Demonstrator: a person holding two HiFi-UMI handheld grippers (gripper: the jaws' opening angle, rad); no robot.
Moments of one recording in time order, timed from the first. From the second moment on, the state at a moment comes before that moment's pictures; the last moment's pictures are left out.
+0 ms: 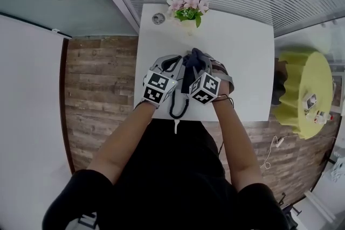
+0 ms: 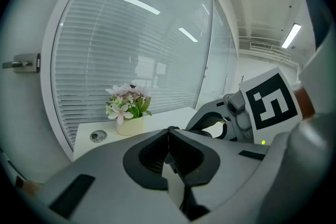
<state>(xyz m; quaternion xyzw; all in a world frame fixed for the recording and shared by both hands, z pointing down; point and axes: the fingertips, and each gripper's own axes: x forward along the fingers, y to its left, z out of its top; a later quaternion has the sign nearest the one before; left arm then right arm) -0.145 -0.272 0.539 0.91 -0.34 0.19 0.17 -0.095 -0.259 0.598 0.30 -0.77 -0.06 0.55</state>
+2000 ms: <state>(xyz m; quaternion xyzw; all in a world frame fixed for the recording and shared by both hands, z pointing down) -0.145 -0.225 0.585 0.90 -0.33 0.22 0.20 -0.099 -0.223 0.635 0.33 -0.81 0.01 0.47</state>
